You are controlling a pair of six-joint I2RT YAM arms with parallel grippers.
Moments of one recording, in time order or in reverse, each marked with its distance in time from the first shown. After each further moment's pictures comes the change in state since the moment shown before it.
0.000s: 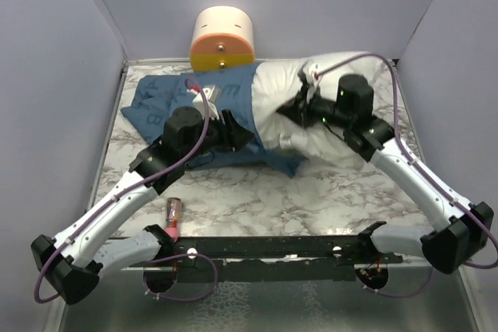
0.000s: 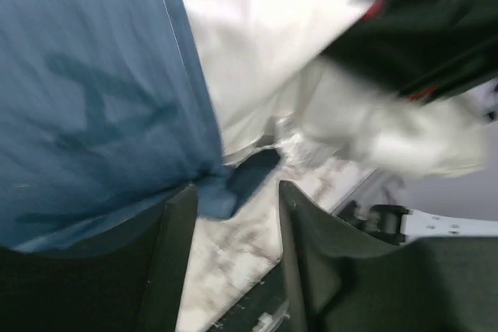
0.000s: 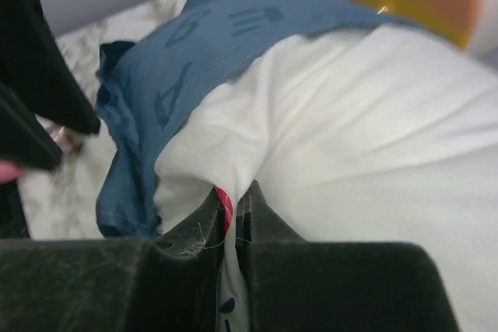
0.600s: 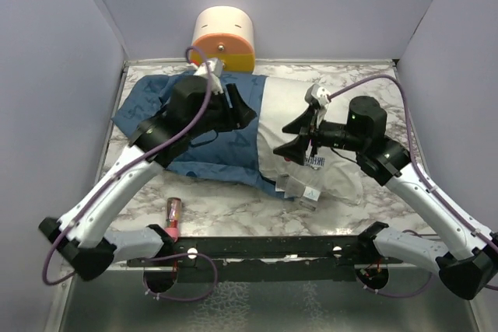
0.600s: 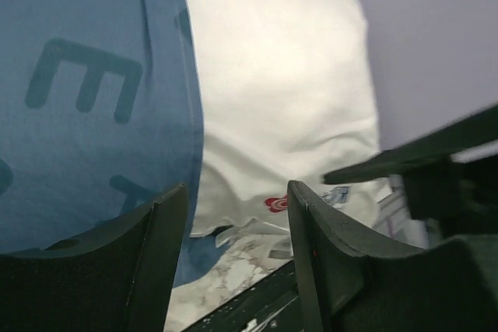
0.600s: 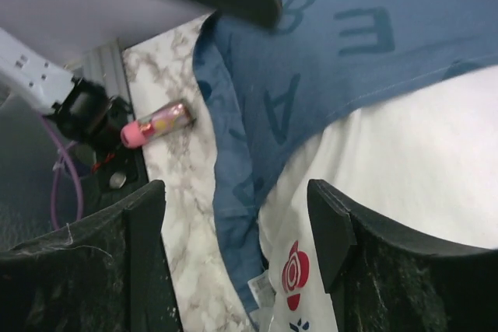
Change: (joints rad) left arm -0.006 0.067 0.312 -0.302 -0.101 -0.067; right arm 0.063 -0.271 -0.305 -0.055 -0.215 0.148
